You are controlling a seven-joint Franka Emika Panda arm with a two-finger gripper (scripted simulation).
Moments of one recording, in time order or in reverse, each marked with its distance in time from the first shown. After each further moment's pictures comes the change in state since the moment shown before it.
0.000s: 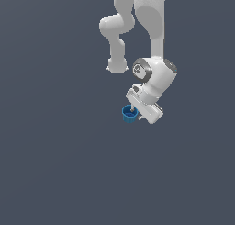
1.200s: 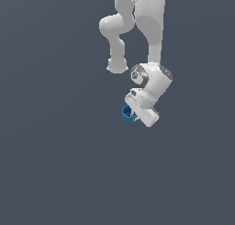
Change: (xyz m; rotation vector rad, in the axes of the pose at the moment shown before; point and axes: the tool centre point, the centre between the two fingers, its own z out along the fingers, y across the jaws) arm -0.004 0.001 0.029 0.003 0.010 0.028
